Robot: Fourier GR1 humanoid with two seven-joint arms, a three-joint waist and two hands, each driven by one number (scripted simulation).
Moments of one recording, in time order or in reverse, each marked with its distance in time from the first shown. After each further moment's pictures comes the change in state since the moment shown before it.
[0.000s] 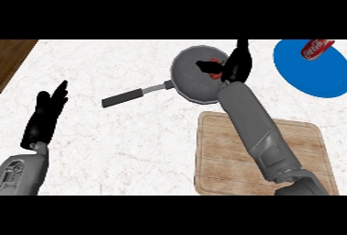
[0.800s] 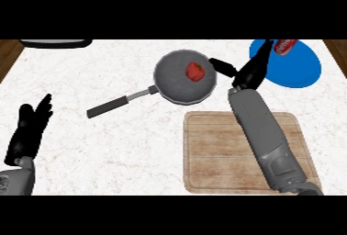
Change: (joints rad) left arm 0.100 0.020 0.059 -0.016 0.014 0.011 -0.008; right arm 0.116 -0.004 -0.054 -0.129 -0.168 -0.148 -0.167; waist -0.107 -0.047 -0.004
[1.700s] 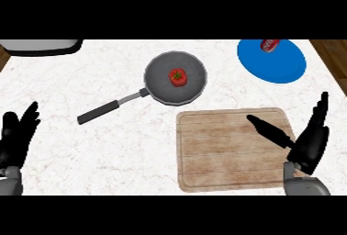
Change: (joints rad) left arm 0.061 0.021 0.048 -0.025 0.016 -0.007 0.003; right arm 0.838 -0.119 0.290 -1.033 0.058 0.281 0.256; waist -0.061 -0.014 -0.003
